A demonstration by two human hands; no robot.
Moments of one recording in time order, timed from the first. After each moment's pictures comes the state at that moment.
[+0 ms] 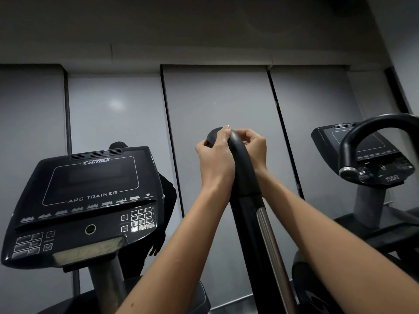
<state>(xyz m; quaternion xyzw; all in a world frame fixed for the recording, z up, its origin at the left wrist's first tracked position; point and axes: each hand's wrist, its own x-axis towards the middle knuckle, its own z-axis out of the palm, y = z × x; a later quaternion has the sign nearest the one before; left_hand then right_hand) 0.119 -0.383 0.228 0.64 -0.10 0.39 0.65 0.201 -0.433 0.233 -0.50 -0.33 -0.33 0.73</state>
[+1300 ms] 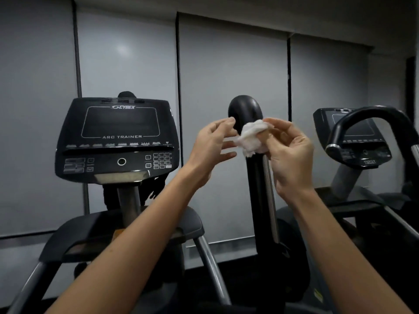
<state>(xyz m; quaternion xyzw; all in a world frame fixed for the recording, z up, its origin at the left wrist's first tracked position) -0.004 -0.359 0.175 0.68 -0.15 0.30 0.64 0.027 -0.478 0.151 -0.39 -0.37 -0.27 0.80</state>
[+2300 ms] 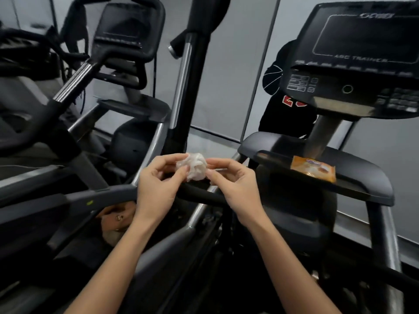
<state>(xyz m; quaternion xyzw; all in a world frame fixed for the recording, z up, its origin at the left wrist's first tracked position) -0.368 -0.096 -0.074 0.59 0.24 0.65 0.40 -0.232 -0.154 -0.048 -0.46 -0.58 0.22 0.63</state>
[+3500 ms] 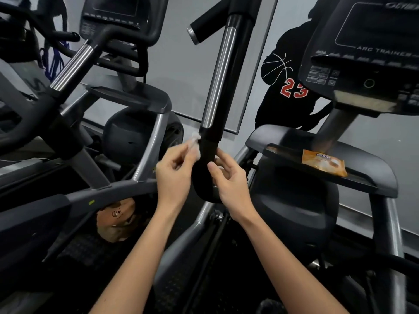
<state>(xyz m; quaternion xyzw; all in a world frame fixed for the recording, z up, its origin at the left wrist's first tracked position) -0.386 -0.034 -0.081 0.53 0.23 0.67 0.47 -0.286 -0.079 -0.081 -0.52 -0.53 0.23 0.63</state>
